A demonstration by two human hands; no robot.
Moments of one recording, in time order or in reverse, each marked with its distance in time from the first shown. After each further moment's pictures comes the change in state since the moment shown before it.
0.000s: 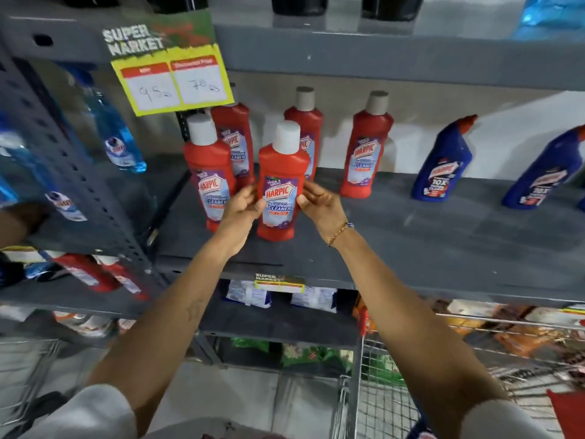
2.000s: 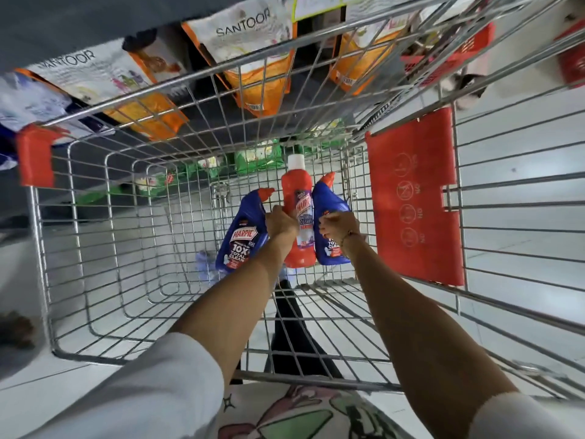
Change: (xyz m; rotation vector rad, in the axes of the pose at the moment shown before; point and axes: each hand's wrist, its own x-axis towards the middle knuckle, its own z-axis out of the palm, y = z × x) left_hand -0.282 -0.365 0.534 0.832 -0.243 -0.960; right_hand -0.471 0.285 -0.418 -0.200 0.546 1.252
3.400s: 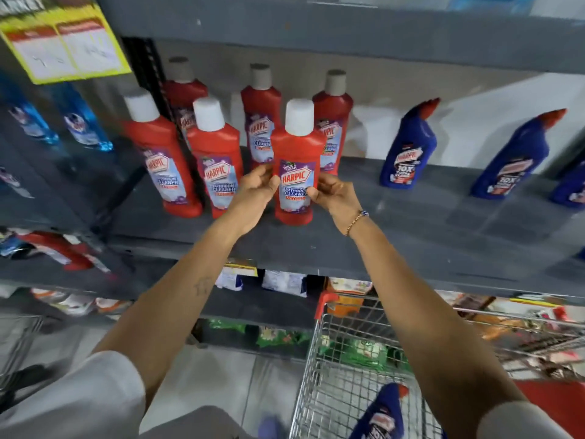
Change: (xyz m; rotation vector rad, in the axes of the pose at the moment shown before) left_hand -0.073 -0.013 -0.627 -0.840 0.126 1.067; right_hand -0.332 -0.455 0.250 0.092 -0.501 -1.256
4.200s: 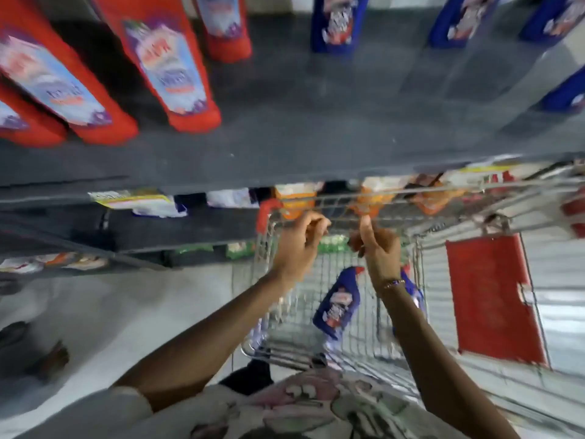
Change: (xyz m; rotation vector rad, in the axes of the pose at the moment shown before) left_hand -0.157 -0.136 0.194 0.437 -0.163 -0.070; right_hand -0.254 0.115 -0.093 -0.085 0.702 0.372
